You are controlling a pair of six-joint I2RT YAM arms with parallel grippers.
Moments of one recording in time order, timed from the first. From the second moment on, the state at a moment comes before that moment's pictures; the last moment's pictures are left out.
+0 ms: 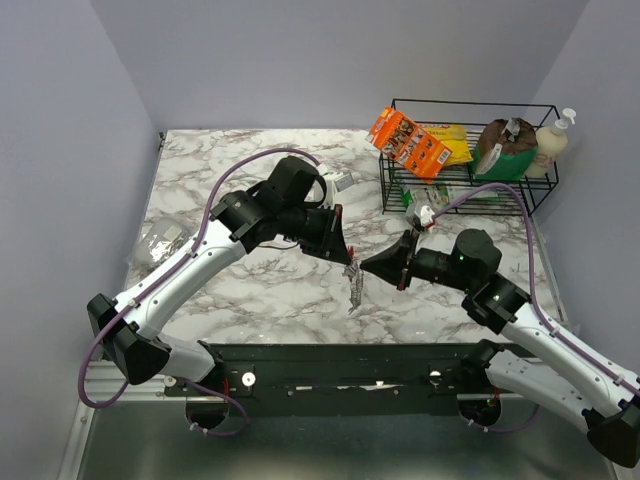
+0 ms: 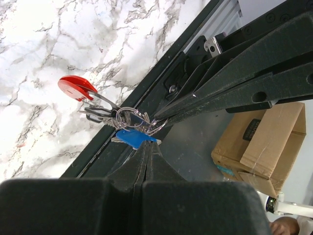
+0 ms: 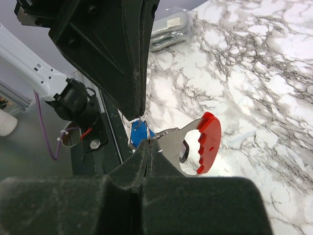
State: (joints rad) left arm -0.77 1.38 1.48 -0.86 0.54 -0.49; right arm 0.69 0.79 0.64 0.06 -0.51 0.26
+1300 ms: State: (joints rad) left arm -0.73 1.38 1.41 -0.72 0.77 -0.57; right arm 0.69 0.69 0.62 0.06 -0.55 0.16
